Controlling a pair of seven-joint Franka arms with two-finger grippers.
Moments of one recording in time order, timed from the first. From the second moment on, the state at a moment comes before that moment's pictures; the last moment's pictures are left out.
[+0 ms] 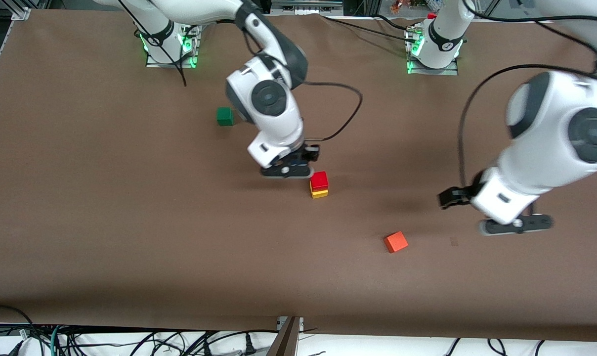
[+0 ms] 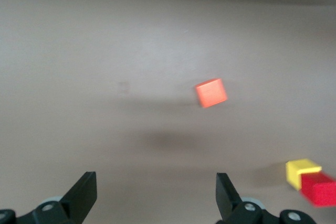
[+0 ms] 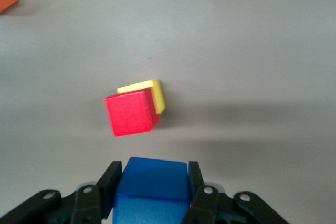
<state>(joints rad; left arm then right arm) 0.10 0.50 -0.34 -1.19 0.15 1.64 -0.30 0.80 0.71 -0.04 -1.27 0.12 2.08 0.76</state>
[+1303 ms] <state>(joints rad) 0.18 0.15 -0.18 -1.54 0.00 1.52 -0.09 0.85 0.86 -0.04 -1.12 -0.03 2.17 0.78</state>
